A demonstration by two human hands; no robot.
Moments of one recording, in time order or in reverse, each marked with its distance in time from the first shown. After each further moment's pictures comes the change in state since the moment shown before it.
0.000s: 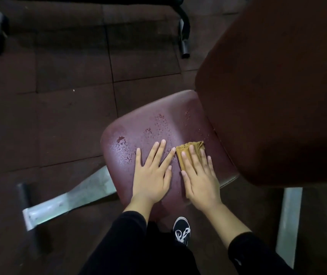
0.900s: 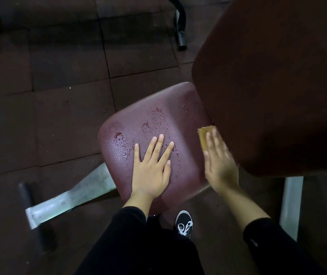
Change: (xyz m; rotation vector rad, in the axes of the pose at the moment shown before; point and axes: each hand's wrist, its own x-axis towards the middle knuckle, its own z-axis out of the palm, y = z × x) left_hand -0.002 -0.002 0.003 0.004 0.020 -0.003; right_hand 0.011 0.043 -0.011 0.091 0.070 0.150
